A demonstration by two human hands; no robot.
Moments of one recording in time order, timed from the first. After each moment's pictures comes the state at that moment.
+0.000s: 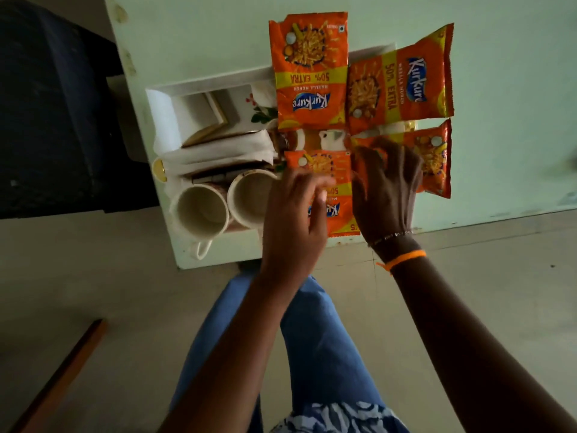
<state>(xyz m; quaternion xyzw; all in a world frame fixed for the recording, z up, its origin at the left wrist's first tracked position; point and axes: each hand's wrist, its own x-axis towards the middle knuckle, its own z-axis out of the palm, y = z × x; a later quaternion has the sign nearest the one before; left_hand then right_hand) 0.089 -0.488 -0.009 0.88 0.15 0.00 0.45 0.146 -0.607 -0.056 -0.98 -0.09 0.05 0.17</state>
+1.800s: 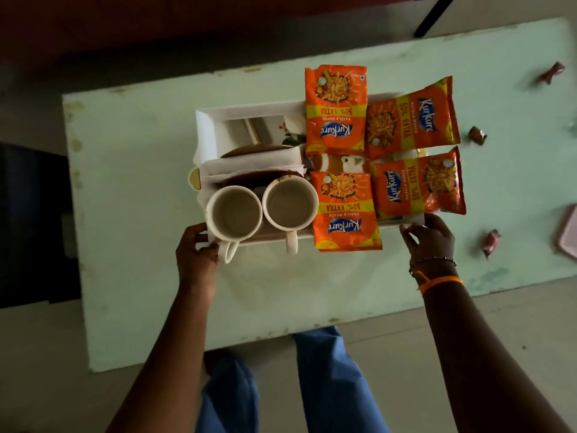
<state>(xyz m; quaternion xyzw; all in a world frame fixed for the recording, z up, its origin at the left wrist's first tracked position) 0.181 -0.498 -0.089 0.69 0.48 0.04 0.54 0.296 -0.811 -0.078 -0.63 0.39 0.08 0.66</state>
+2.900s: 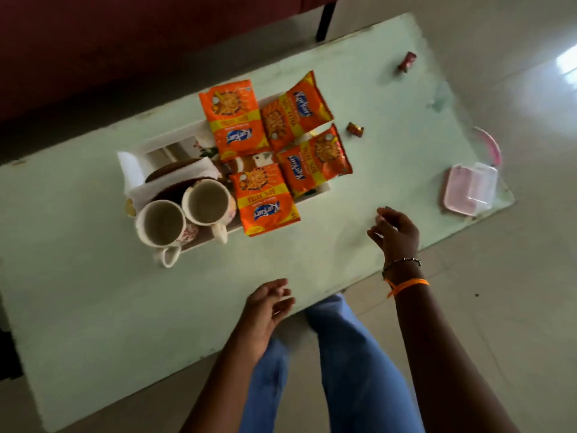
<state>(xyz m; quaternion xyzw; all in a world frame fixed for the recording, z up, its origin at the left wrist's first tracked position) 0.178 -0.713 -0.033 0.44 0.46 -0.30 0.71 0.279 -0.921 -0.034 -0.66 0.43 0.02 0.62</state>
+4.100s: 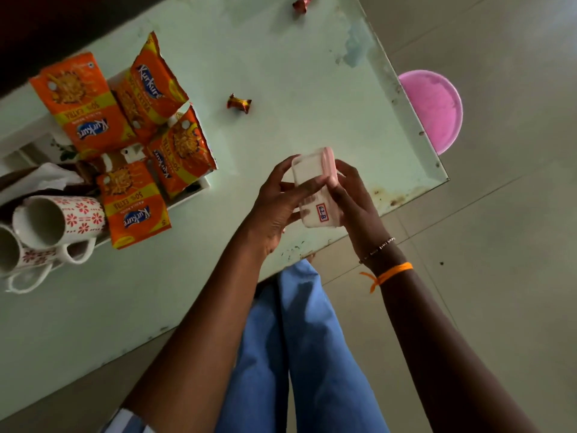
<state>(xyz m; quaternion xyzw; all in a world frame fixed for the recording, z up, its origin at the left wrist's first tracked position) 0.344 -0.948 -0.037 0.58 0.27 -0.33 0.69 0.323 -1.078 -0.019 -0.64 0.24 0.21 0.70</state>
